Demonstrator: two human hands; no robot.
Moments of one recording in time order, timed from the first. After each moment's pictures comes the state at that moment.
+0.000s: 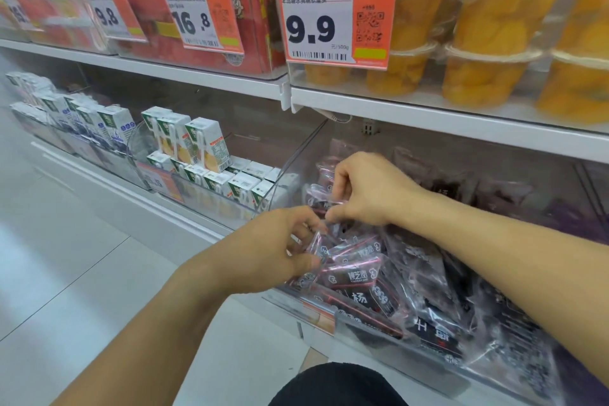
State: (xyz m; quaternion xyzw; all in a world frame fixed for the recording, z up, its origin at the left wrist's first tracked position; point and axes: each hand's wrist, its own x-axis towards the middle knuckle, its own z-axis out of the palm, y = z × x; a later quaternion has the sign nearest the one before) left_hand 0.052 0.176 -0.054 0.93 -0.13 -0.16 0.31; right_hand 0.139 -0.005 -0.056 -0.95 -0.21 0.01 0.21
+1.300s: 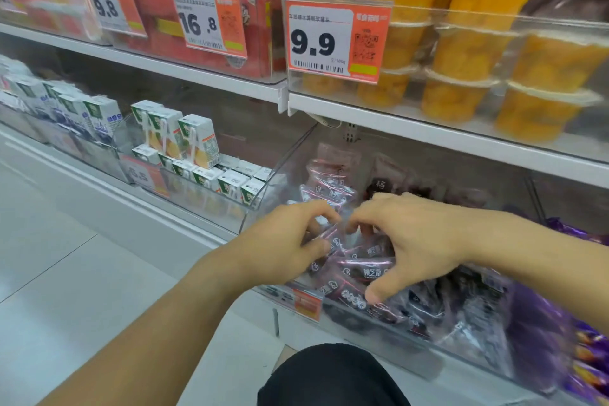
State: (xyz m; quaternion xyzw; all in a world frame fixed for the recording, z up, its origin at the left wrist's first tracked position) left_hand 0.048 0.155 -0.060 0.91 -0.20 -0.10 0.35; right_hand 0.066 -0.054 -0.018 -0.93 -0.33 0.17 -0.04
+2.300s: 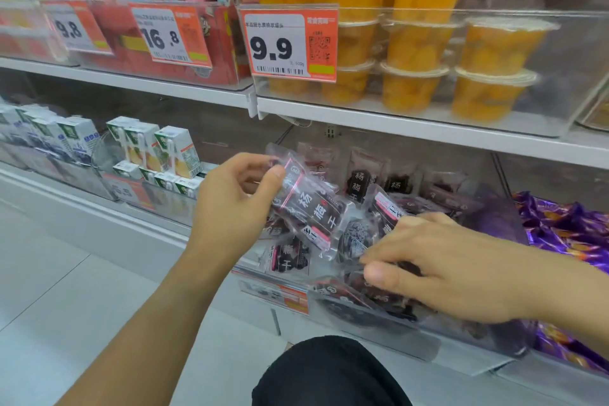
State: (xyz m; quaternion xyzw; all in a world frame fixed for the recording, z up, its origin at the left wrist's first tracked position) left_hand 0.052 0.160 -0.044 0.82 -0.06 0.21 0.53; right_hand 0.002 -0.098 -0.023 -0.94 -0.31 0.15 0.06
